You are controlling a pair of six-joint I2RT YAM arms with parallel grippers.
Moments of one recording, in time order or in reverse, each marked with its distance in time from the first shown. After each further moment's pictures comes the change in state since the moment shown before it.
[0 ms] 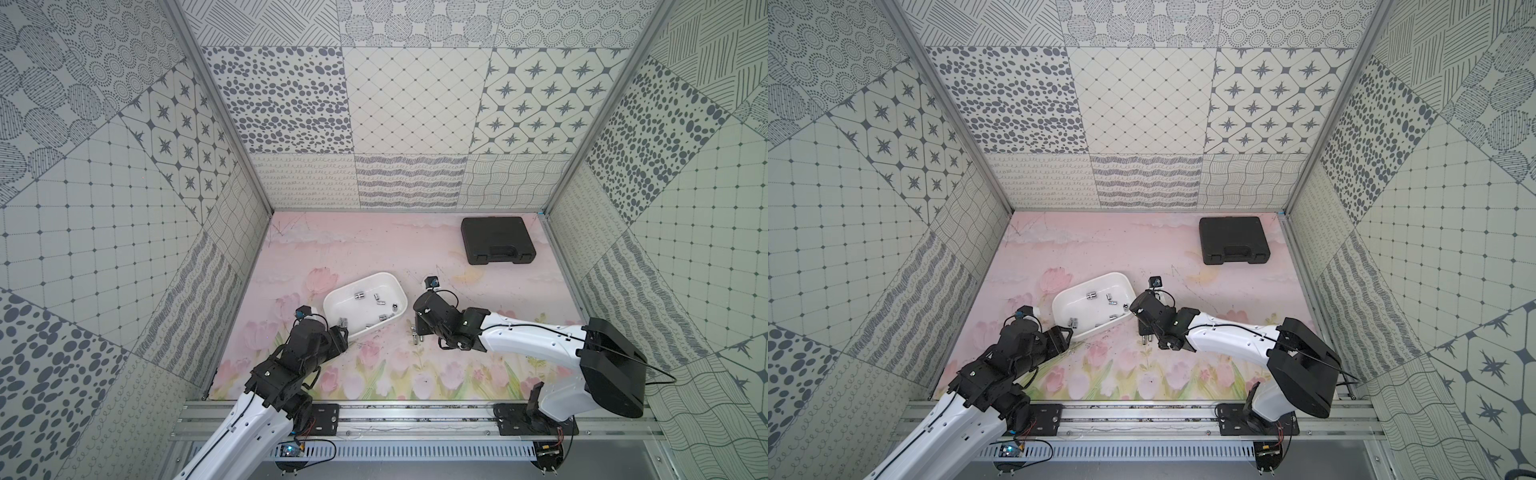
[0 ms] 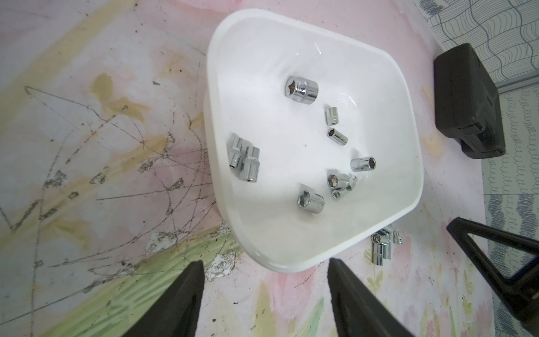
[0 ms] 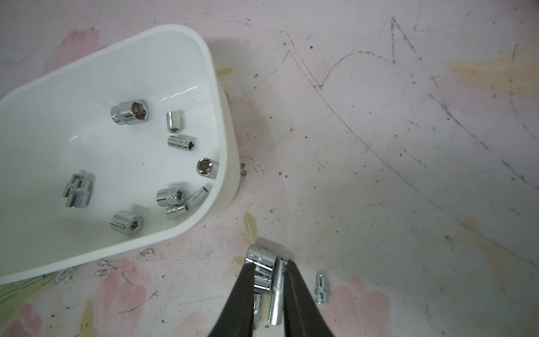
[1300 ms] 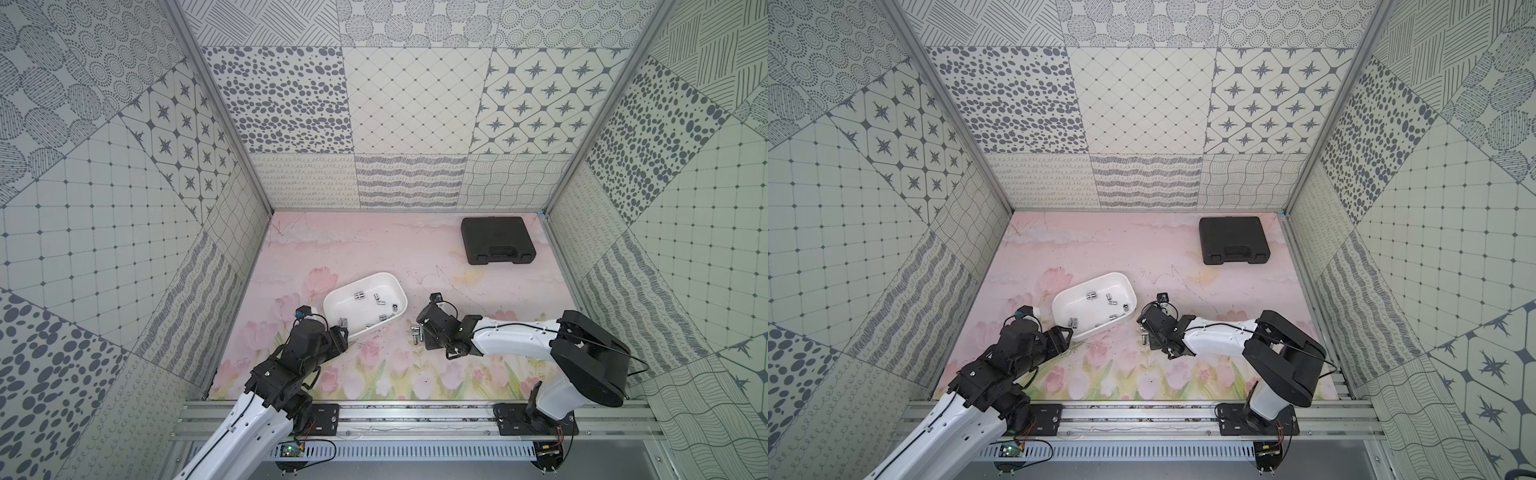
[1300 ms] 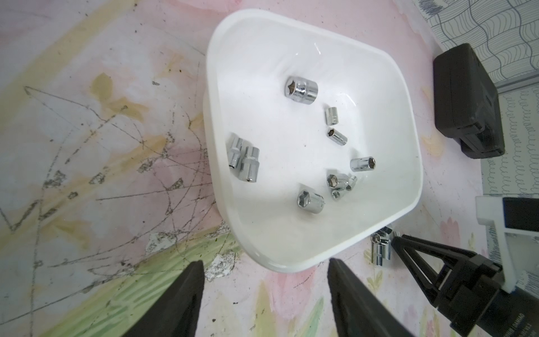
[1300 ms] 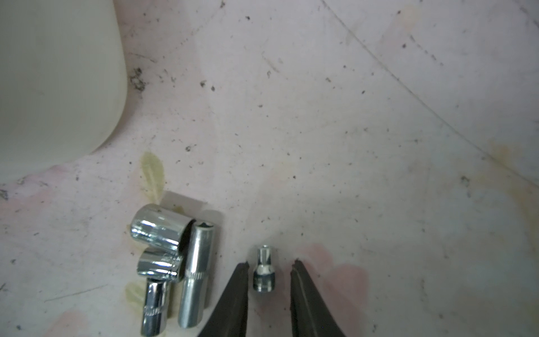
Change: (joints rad) left arm 0.000 -0.001 0.000 0.000 0.000 0.000; right arm -0.018 0.101 -0.102 0.016 -0.066 0.001
